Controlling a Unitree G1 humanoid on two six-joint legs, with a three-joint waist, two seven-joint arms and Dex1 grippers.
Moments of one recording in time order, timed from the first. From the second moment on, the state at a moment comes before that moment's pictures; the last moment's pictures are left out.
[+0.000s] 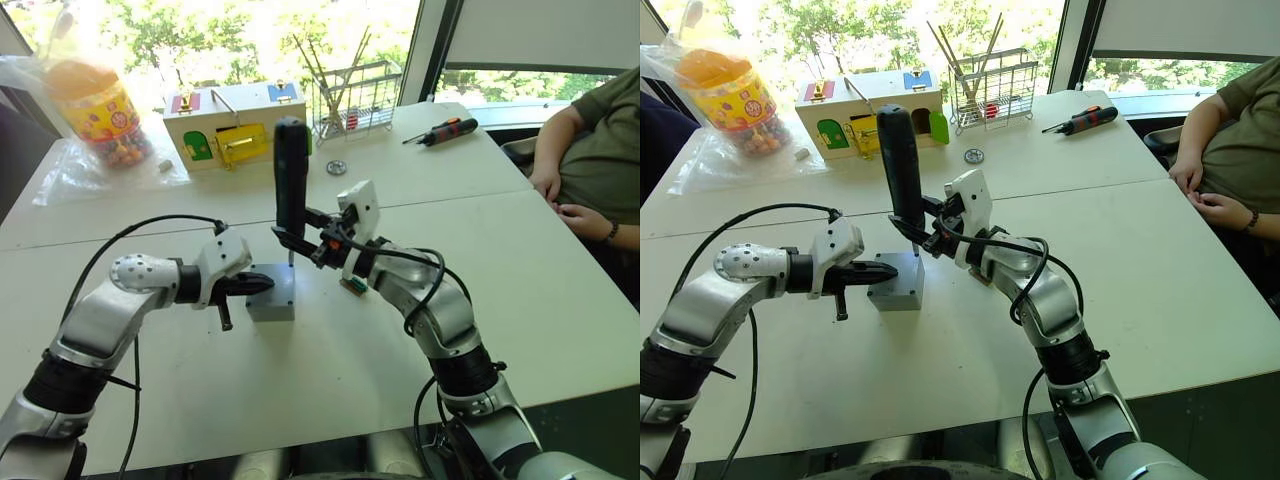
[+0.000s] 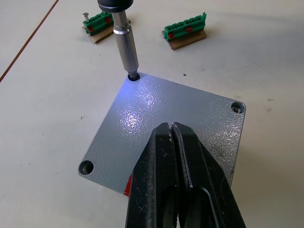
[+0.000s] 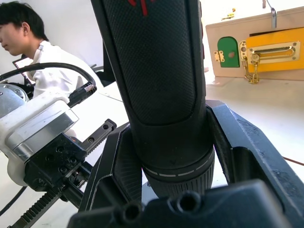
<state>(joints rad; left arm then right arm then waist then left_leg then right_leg) -0.34 0.80 -0.14 -0.26 -0.34 0.58 -1.00 -0.50 -0.15 0.27 -0.19 0.28 0.52 0.53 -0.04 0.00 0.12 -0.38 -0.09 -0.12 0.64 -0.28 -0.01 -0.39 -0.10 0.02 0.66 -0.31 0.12</state>
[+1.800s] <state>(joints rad) -0.60 0.64 -0.32 -0.26 -0.34 0.53 -1.11 -0.85 -0.96 0.16 0.29 0.75 1.61 0.64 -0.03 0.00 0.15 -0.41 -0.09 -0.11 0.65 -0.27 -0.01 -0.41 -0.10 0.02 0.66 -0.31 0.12</state>
